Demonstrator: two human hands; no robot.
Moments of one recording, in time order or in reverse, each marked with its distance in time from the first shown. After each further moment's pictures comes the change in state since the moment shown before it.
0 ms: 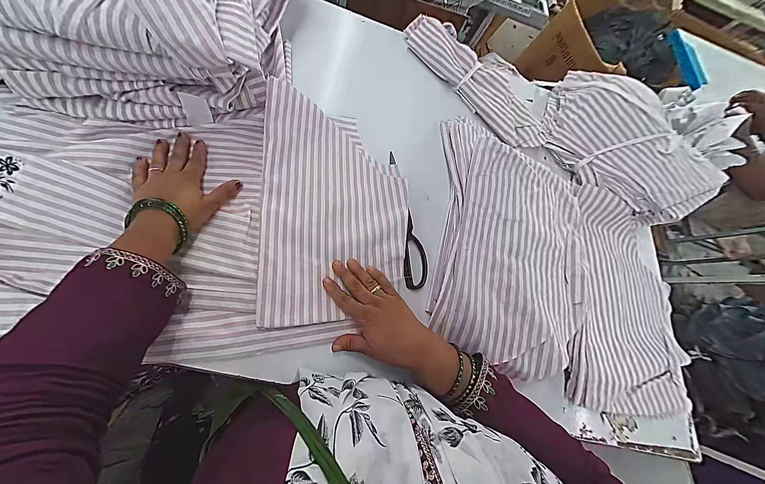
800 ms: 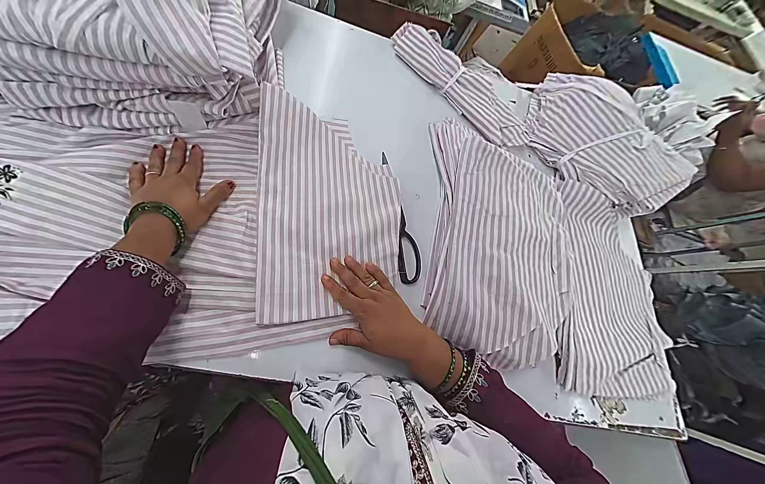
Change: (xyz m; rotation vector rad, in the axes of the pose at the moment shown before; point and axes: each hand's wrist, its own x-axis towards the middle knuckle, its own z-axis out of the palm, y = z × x) left_hand 0.002 0.000 0.000 -0.027 0.015 0.012; right_hand 0.000 0.002 0.005 -0.013 0.053 0.010
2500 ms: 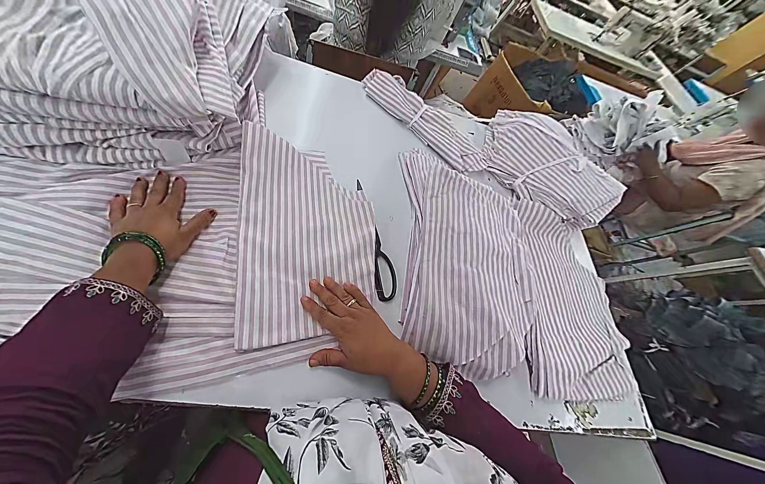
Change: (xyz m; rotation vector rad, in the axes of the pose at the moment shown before) left_hand 0.001 0.001 0.000 0.010 0.007 0.000; right_hand 0.001 -0.002 -0.005 0.050 -0.038 0.021
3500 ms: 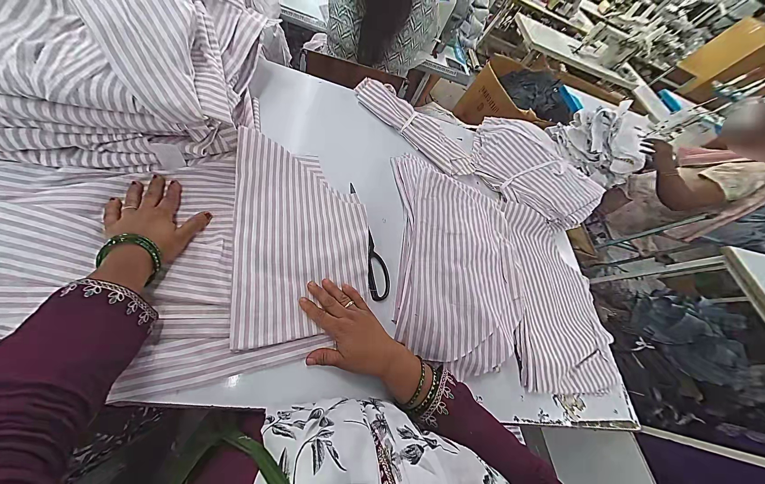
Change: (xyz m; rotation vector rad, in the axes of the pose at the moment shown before) left_hand 0.000 0.001 0.000 -0.002 0.011 0.005; right_hand -0.005 -0.001 0.002 -0.009 0.031 0.021
